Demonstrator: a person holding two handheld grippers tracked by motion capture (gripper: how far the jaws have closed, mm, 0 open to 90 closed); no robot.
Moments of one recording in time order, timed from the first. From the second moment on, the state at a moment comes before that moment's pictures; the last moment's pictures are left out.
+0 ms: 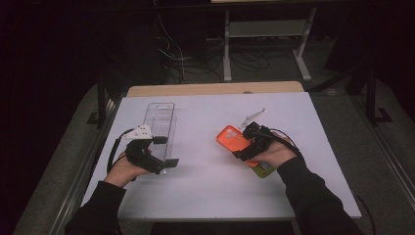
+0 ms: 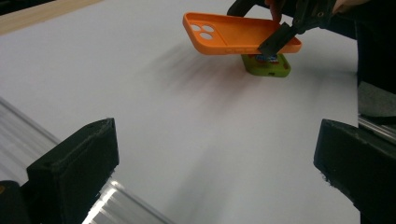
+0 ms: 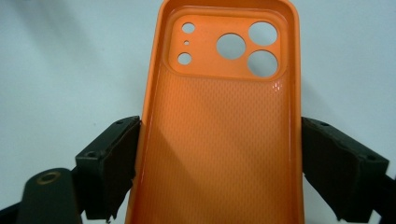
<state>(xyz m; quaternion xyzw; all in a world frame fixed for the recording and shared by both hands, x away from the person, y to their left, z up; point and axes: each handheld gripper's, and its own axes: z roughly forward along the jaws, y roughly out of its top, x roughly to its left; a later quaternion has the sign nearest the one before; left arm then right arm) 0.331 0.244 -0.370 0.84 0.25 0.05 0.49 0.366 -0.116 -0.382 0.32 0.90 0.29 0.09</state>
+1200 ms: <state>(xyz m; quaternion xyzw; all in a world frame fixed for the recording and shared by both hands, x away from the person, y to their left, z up) 0.360 0.150 -0.336 0.91 0.05 -0.01 0.40 0.358 -0.113 -0.363 0.10 0.95 0.30 0.00</state>
